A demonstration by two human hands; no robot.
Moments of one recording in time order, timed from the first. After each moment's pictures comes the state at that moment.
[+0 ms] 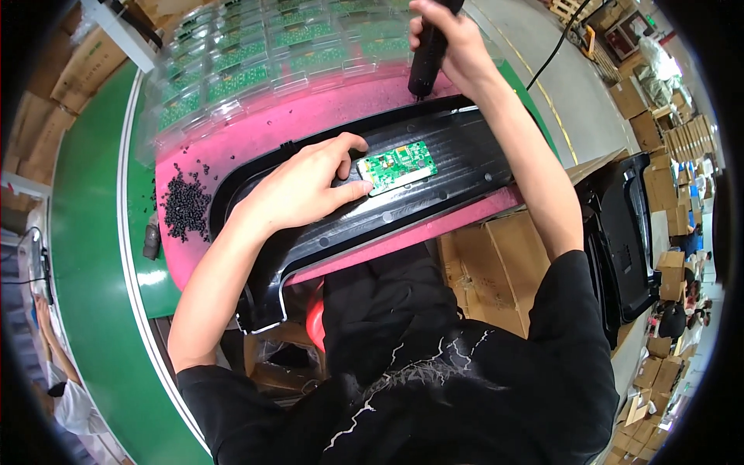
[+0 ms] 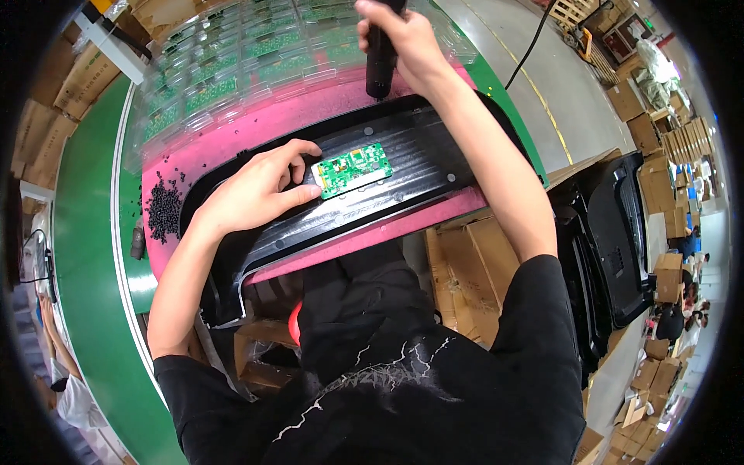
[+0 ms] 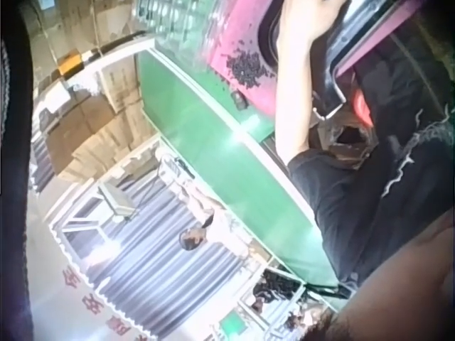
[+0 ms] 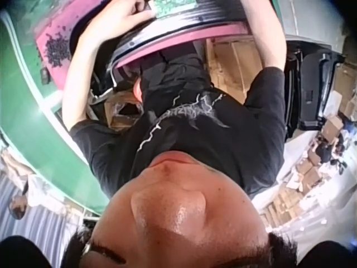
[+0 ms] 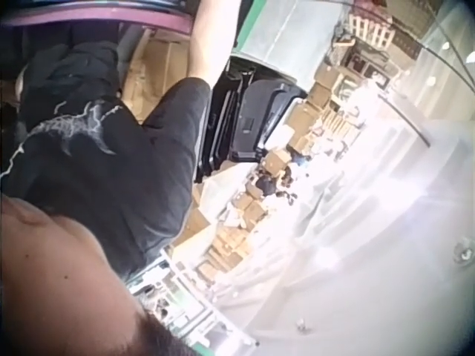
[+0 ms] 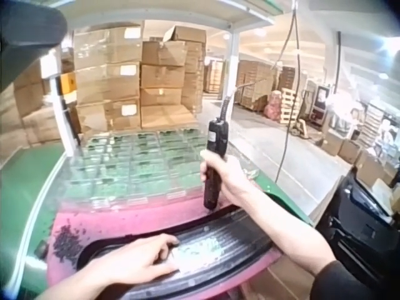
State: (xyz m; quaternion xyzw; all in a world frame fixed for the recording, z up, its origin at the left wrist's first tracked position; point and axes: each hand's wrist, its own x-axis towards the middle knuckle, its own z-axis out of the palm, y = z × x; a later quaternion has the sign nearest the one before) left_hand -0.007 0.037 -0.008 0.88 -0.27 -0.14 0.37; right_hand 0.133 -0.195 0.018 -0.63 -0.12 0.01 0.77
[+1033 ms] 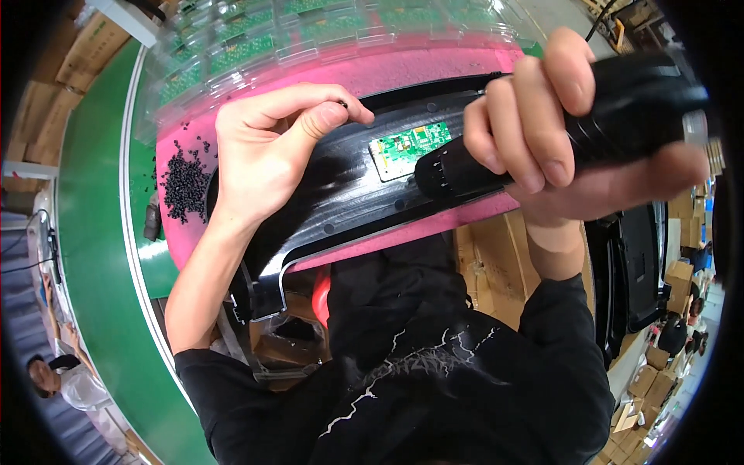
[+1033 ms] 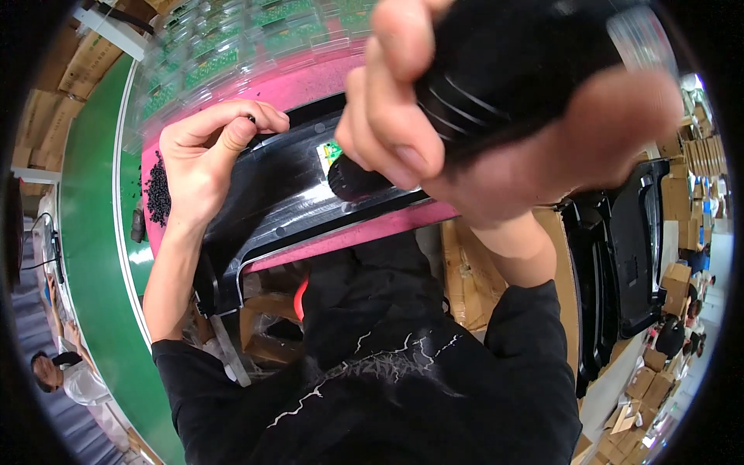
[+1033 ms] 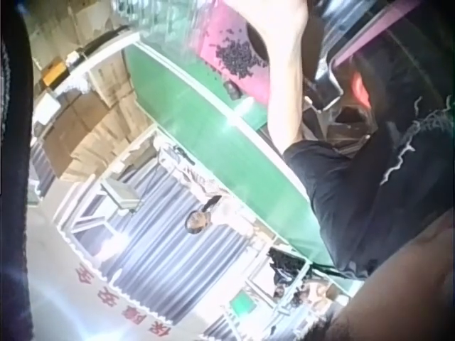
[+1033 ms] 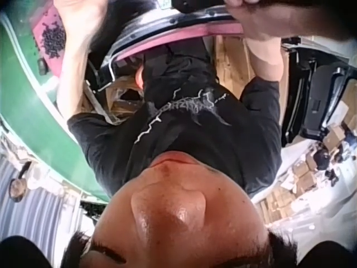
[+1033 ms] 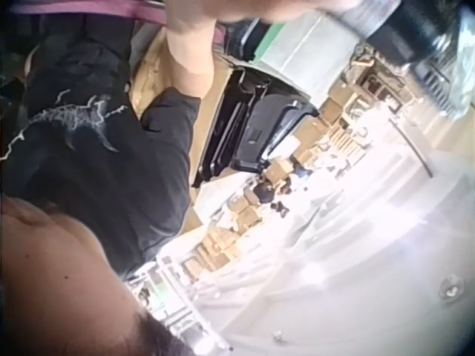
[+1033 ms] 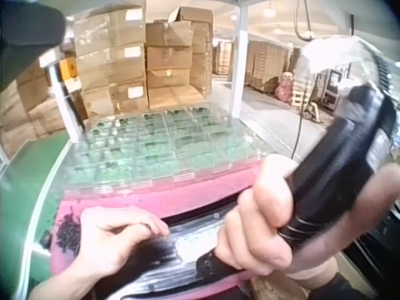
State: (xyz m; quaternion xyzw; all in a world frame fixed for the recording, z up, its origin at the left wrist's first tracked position) left_hand -0.016 0.041 0.005 0.68 -0.21 0.08 0.70; right_hand 0.015 -0.198 0.059 -0.38 -0.50 0.19 0.76
